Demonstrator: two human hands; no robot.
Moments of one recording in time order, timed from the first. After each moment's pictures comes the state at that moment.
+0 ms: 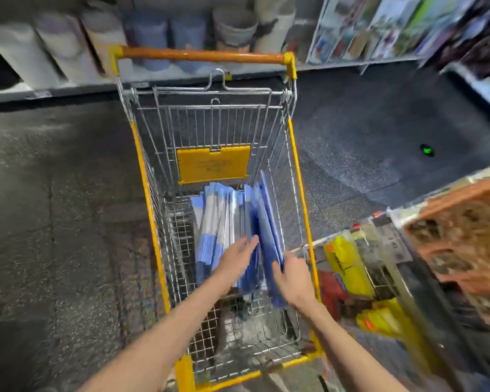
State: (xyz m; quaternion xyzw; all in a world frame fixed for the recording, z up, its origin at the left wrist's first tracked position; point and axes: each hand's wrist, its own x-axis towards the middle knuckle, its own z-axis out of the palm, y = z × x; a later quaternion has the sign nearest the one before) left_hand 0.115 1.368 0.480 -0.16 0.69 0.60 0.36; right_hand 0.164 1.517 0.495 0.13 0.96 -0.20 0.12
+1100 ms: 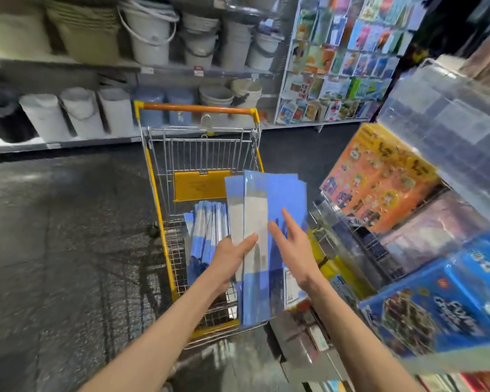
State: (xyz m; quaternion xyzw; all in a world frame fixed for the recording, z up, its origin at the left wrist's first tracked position) left_hand 0.276 1.355 0.612 -0.04 0.59 0.78 0.23; right_hand 0.302 1.497 0.664 0.14 0.83 -0.54 -0.04
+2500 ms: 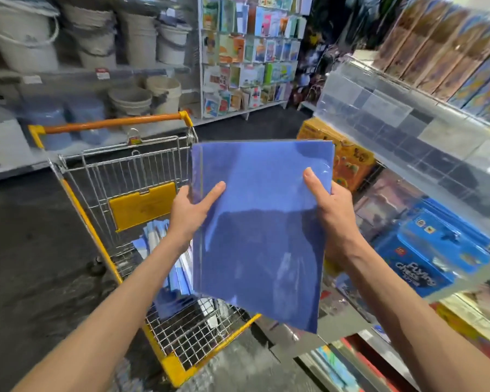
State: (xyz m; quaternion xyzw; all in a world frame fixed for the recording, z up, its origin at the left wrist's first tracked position) left_hand 0.150 1.347 0.677 0.05 0.67 0.73 0.14; right_hand 0.304 1.514 0.792 0.23 0.68 -0.65 -0.27
